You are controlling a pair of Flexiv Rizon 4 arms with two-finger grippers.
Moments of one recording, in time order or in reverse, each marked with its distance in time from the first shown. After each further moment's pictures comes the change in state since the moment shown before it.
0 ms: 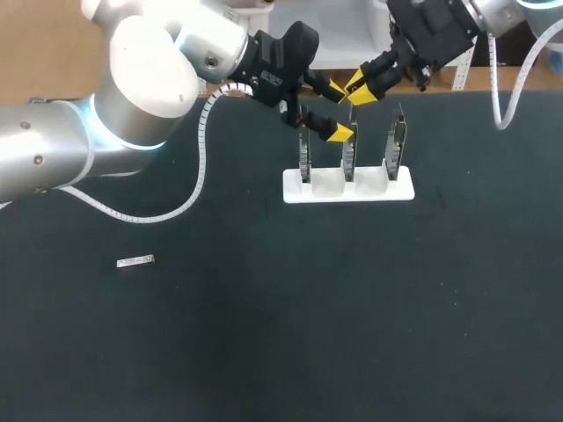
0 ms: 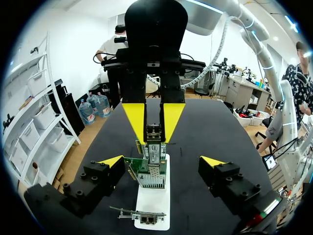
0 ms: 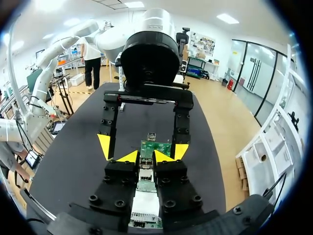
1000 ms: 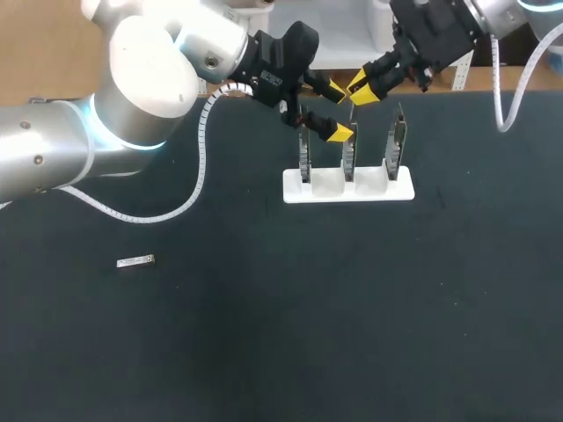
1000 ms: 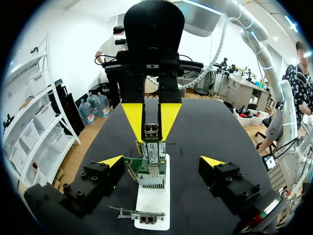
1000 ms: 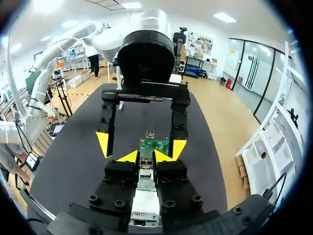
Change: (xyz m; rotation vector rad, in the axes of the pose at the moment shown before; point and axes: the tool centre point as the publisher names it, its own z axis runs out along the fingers) left arm 0.000 0.000 0.000 0.000 0.000 0.000; right arm 0.006 -0.002 -0.001 0.010 -0.004 0.022
